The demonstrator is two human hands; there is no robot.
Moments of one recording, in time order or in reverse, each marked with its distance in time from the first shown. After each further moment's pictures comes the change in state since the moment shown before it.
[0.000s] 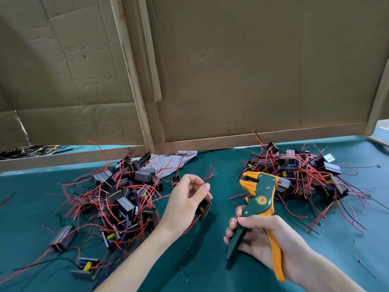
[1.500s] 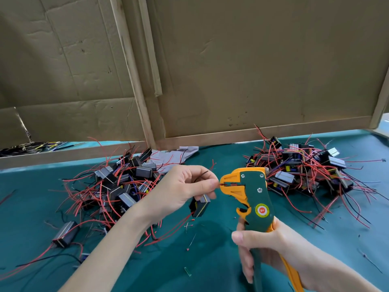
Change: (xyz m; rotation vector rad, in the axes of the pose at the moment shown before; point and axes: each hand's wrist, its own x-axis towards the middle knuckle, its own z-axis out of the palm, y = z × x) left_hand 0.003 0.059 -0.025 0.068 -0.438 0.000; right_hand -0.015 -0.002 0.001 -0.528 -0.284 -0.022
